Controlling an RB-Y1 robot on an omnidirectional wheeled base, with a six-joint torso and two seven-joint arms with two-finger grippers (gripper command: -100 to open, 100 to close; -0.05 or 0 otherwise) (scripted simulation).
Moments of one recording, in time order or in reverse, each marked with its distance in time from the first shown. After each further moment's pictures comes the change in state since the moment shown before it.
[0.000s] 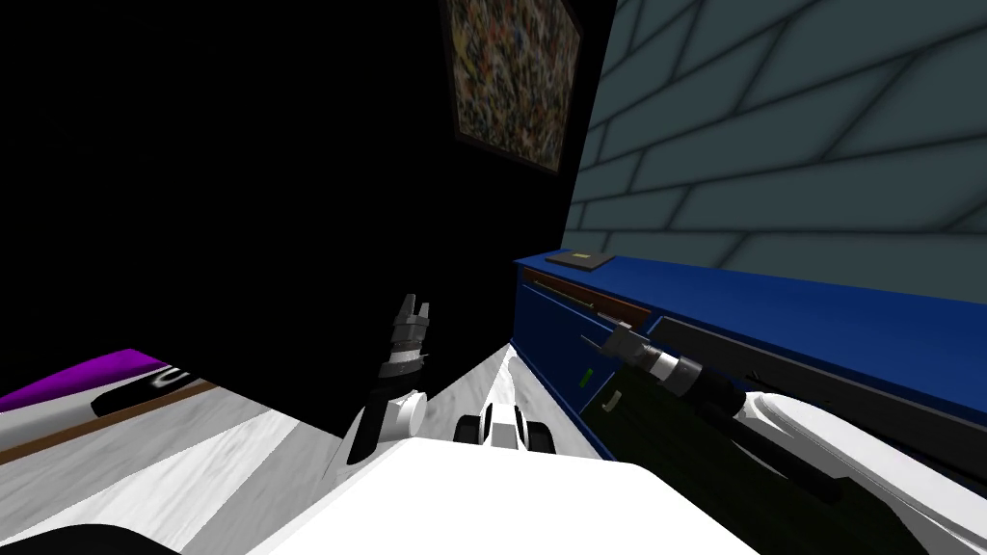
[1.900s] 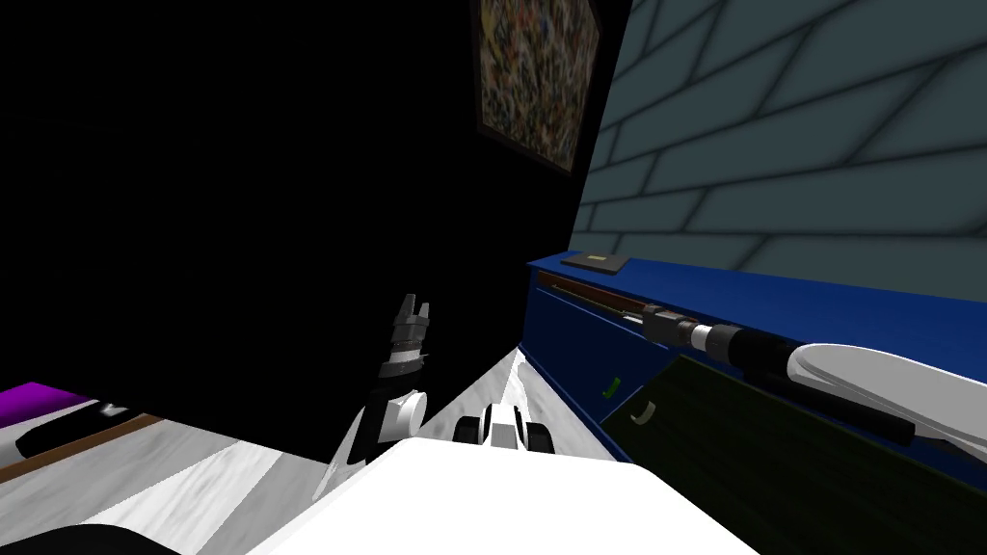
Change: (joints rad) left arm -0.001 0.000 0.000 0.000 0.000 0.000 0.000; right arm -0.034 -0.374 -0.117 0.252 0.306 0.011 0.205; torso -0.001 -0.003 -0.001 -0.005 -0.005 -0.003
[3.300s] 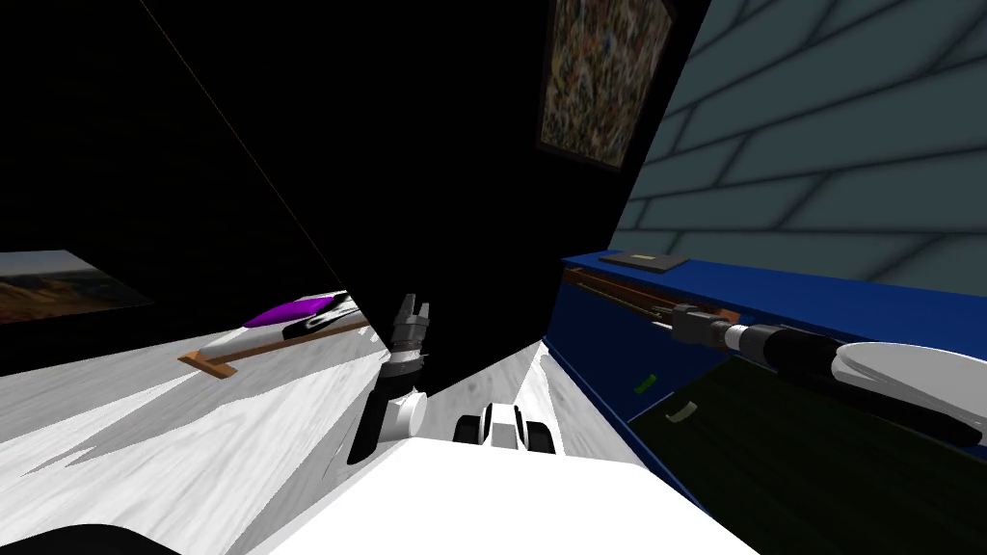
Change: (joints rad) left arm 0.000 0.000 0.000 0.000 0.000 0.000 0.000; right arm -0.103 0.004 -0.022 0.275 0.033 -0.075 -0.009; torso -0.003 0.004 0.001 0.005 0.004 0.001
